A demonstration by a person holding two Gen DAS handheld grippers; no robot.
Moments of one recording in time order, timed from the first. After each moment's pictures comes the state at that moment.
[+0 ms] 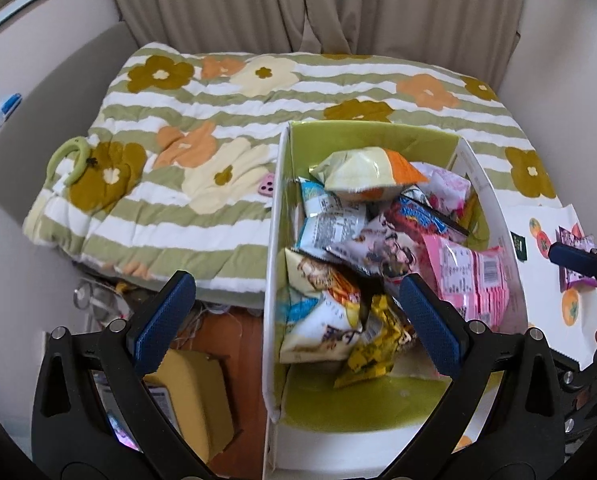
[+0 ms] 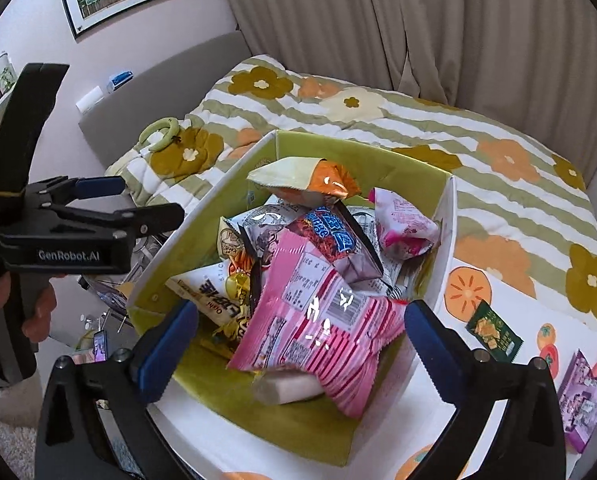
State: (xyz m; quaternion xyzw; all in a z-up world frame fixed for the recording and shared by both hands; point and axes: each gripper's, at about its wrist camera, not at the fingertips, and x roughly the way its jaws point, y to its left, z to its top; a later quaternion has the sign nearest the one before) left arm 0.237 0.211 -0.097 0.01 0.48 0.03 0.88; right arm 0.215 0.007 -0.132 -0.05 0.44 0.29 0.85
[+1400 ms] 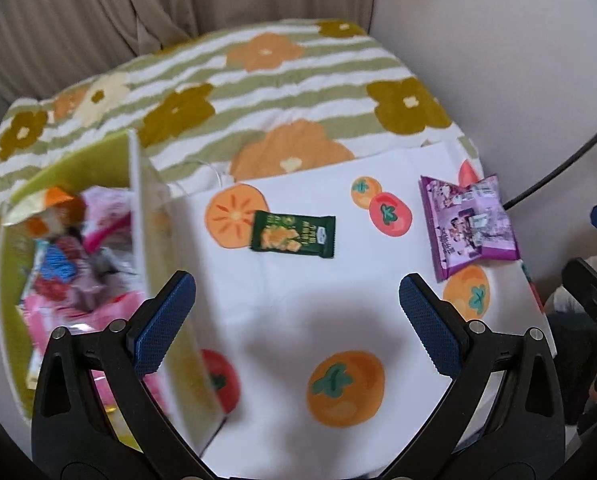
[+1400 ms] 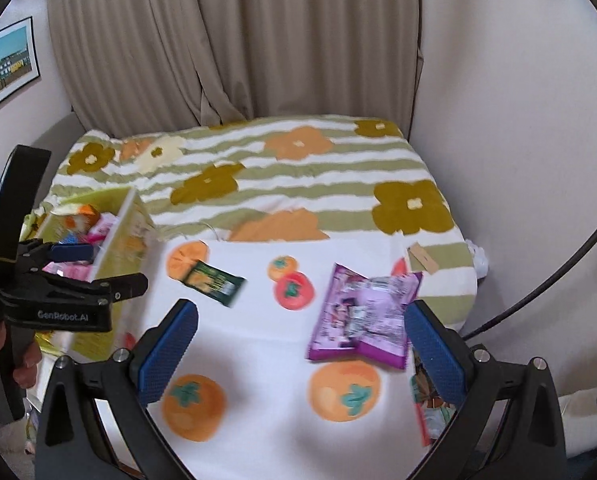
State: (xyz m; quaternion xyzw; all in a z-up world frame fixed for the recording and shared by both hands) left arm 0.277 -0.128 -0.151 0.08 0.52 -0.14 0.84; right arm 0.173 -0.316 -0.126 0.02 0.41 0.02 0.91
